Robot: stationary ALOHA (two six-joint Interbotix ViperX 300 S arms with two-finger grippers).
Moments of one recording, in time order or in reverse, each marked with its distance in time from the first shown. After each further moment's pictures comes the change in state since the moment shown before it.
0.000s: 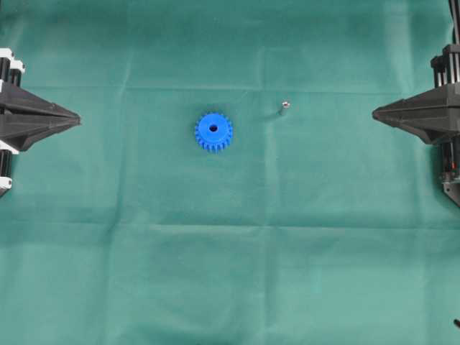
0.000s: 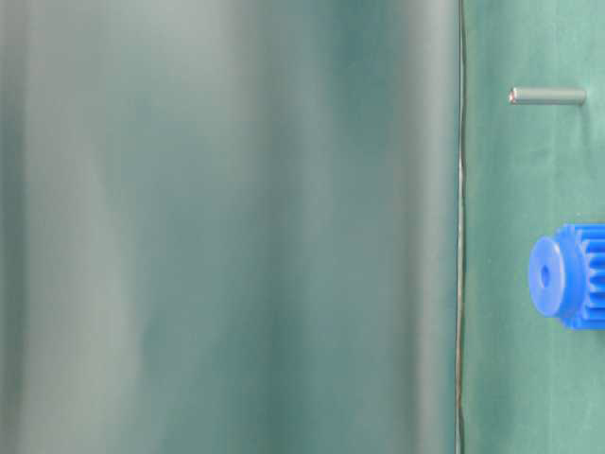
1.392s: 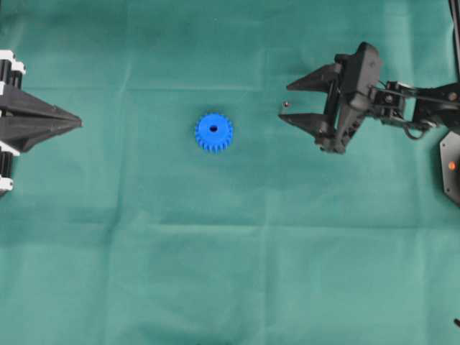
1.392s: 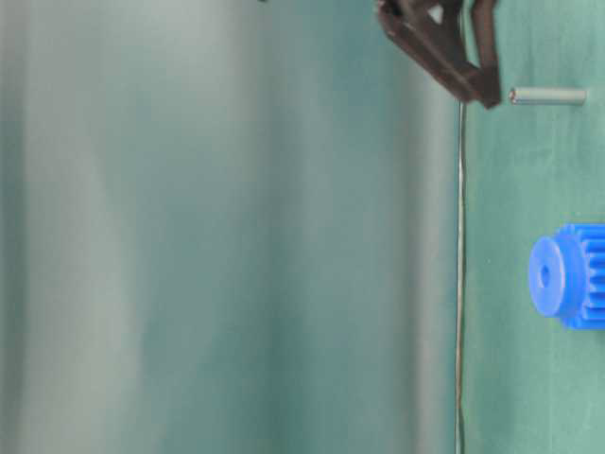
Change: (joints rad) left arm -0.003 0.003 -0.003 0.012 0.012 -0.003; right arm -0.261 0.973 -0.080 0.009 -0.394 -0.002
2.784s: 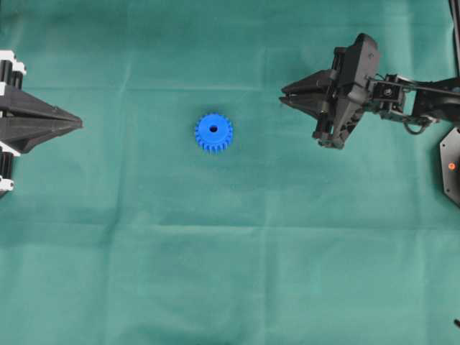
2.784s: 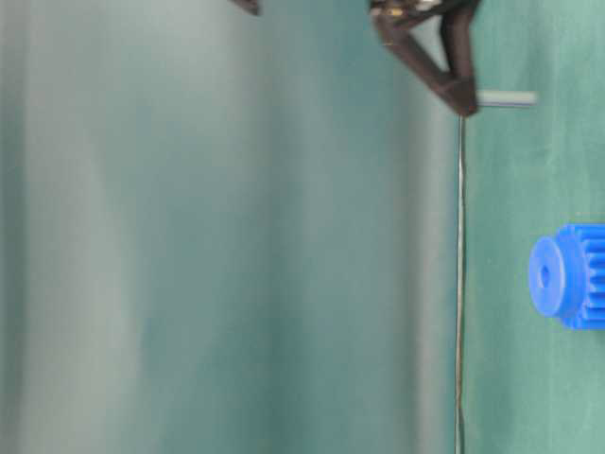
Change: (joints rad) left arm 0.000 0.002 0.000 0.000 0.011 -0.002; right arm -0.005 -0.101 -0.032 0.009 0.137 -0.002
